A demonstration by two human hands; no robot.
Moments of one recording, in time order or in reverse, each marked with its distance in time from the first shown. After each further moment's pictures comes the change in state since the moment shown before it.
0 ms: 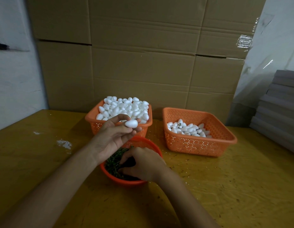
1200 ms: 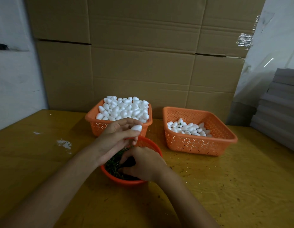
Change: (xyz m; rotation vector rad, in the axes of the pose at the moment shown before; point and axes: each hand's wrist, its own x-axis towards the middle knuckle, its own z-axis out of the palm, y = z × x) left_hand -0.001 -0.007 0.002 0.344 -0.058 -0.018; right_hand -0.002 -0.003 -0.001 -0.009 0.017 -0.007
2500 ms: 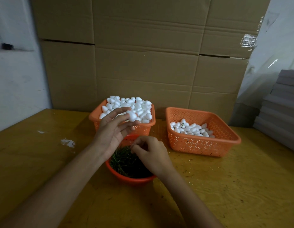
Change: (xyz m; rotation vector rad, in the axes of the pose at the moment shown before) left_hand 0.004 0.009 -0.001 -0.318 0.266 0.177; right_hand -0.002 -0.004 -0.003 0.380 0.411 0.195
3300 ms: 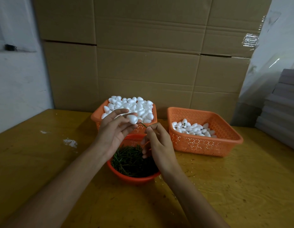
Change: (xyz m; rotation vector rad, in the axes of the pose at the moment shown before) left_hand 0.005 -0.004 -0.007 -0.018 0.059 0.020; right_hand -0.003 -0.003 -0.005 0.611 0.102 0.007
